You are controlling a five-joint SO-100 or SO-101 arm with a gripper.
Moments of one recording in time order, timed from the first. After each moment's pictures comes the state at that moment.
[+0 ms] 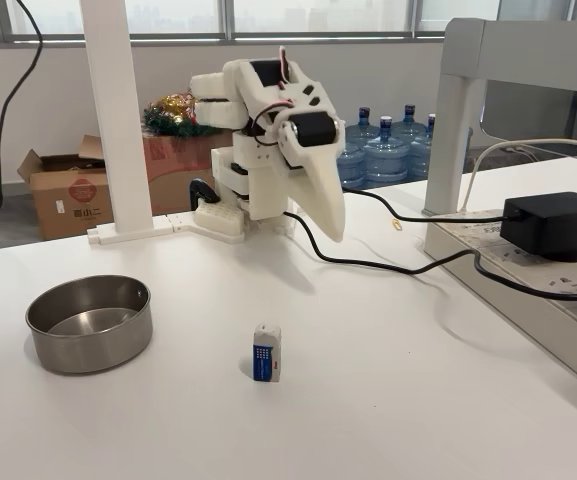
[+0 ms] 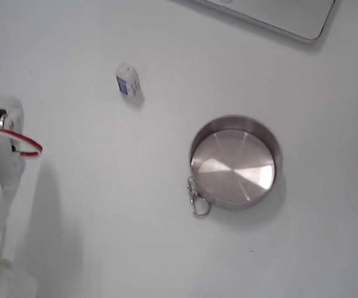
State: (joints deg) arm -4.0 183.8 181.6 39.6 6.3
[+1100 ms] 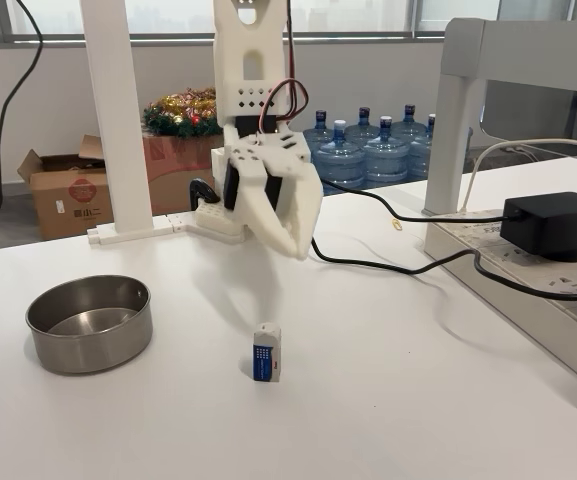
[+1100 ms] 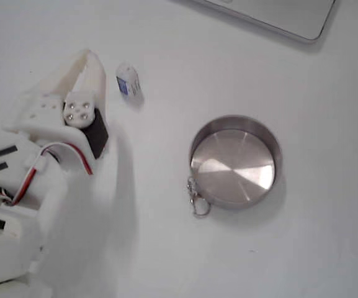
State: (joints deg) arm 12.0 102.4 181.1 -55.9 83.1
